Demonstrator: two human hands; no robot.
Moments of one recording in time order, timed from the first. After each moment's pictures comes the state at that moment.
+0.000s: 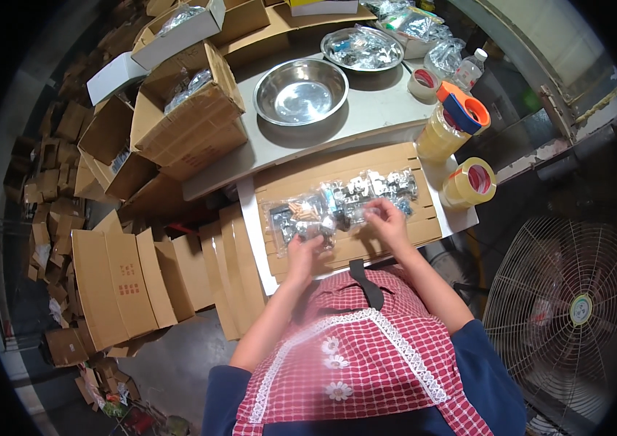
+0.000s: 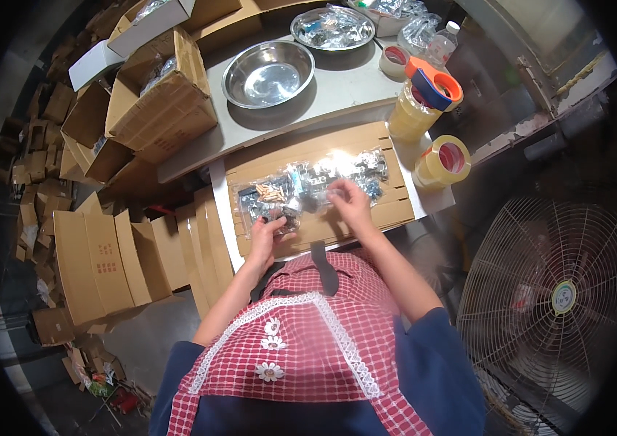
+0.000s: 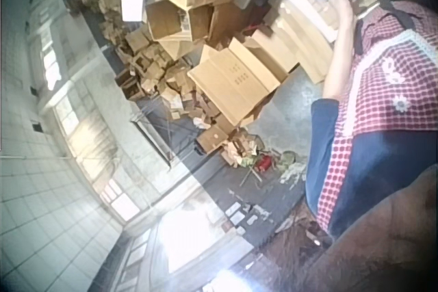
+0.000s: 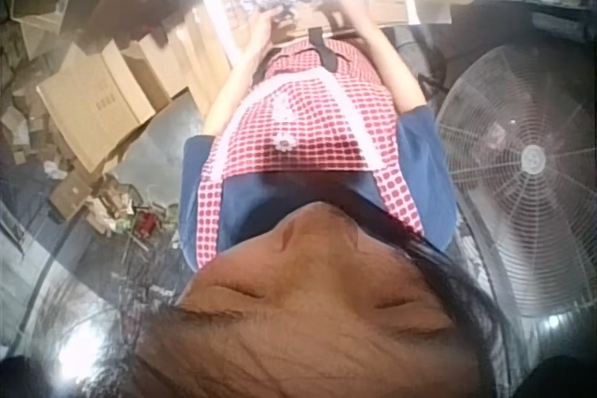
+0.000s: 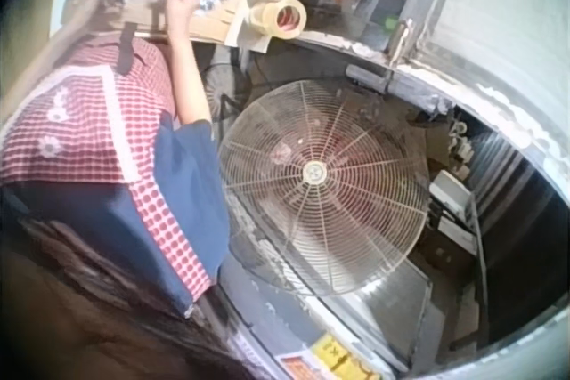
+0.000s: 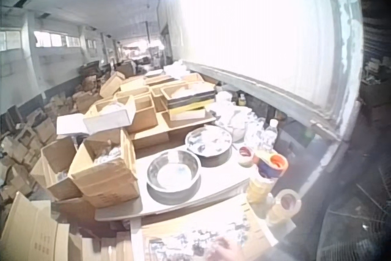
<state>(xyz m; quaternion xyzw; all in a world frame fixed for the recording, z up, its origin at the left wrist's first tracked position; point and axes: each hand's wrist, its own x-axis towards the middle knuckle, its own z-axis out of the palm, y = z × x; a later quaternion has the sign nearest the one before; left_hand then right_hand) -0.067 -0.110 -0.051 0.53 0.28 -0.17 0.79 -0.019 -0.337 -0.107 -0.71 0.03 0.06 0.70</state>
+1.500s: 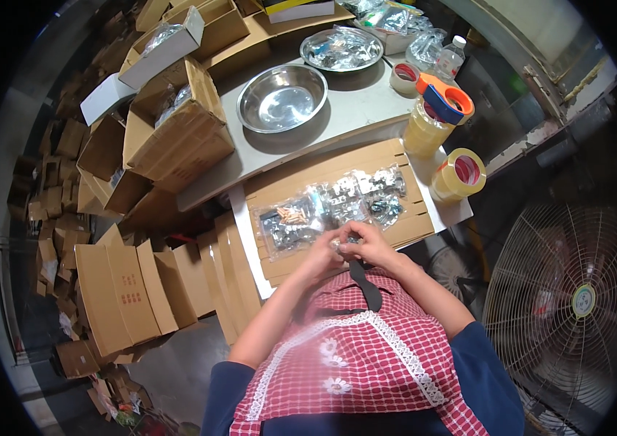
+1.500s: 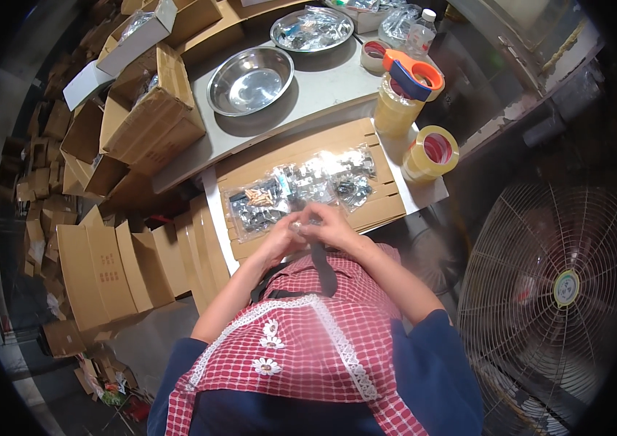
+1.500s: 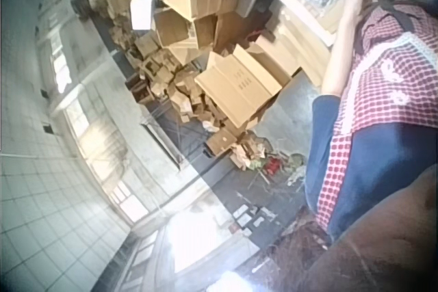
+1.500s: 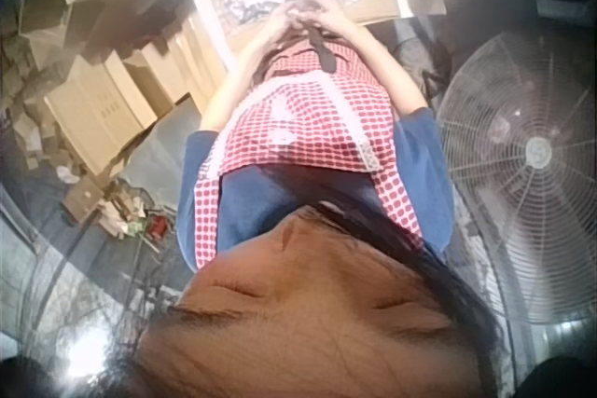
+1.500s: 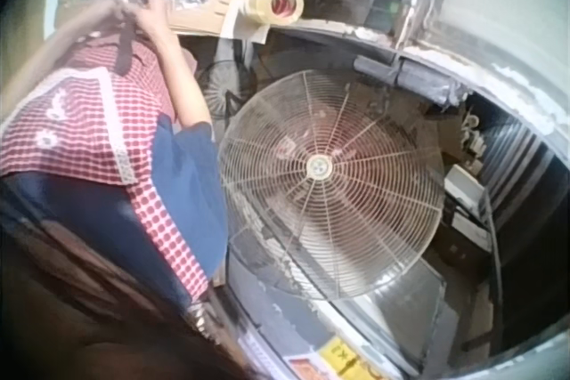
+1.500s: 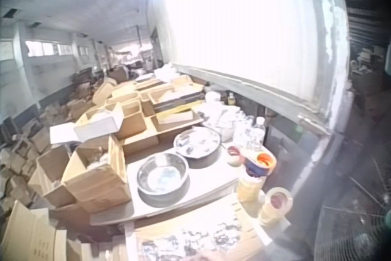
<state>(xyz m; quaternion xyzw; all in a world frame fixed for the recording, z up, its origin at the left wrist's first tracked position) -0.055 -0.152 -0.038 0.59 0.15 -0.37 0.70 -0.047 -0.334 -0.077 -0.73 -0.09 0.22 0.65</state>
